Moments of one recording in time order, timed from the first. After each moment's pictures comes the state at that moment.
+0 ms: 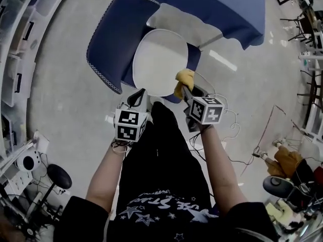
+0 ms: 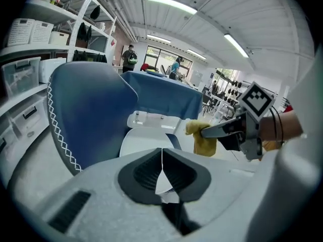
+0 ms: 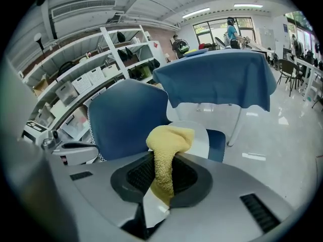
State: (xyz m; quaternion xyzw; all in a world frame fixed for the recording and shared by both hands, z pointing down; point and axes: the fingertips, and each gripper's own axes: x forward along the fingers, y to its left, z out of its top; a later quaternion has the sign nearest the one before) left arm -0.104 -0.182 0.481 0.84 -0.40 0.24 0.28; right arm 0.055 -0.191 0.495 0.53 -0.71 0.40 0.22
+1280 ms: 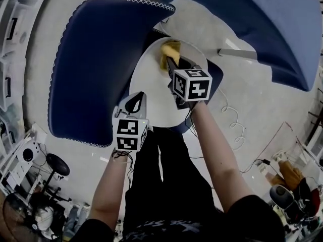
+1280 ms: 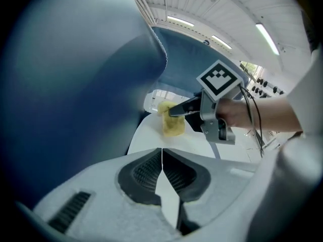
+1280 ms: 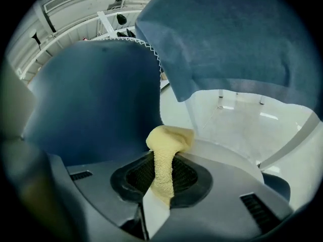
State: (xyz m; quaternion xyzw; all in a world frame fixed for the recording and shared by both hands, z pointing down) left arm -0.099 -0.324 0.643 0.76 -0.45 0.29 0.36; right arm -0.005 -0.447 0.677 0.45 -0.76 0.40 0.25
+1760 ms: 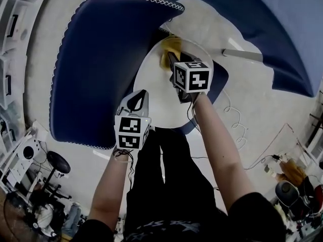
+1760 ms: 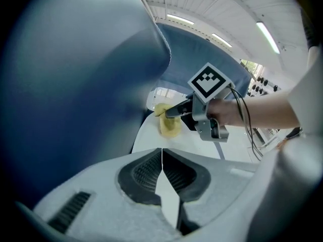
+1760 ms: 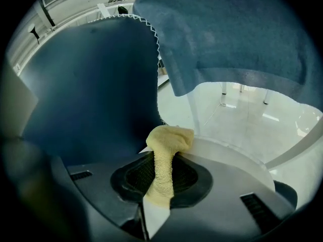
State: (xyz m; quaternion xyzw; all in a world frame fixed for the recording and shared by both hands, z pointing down) left arm -0.106 -0.331 0.657 0.76 -0.44 0.30 0.36; right arm -0.015 -0.464 0.709 0.44 -0.76 0.40 0.28
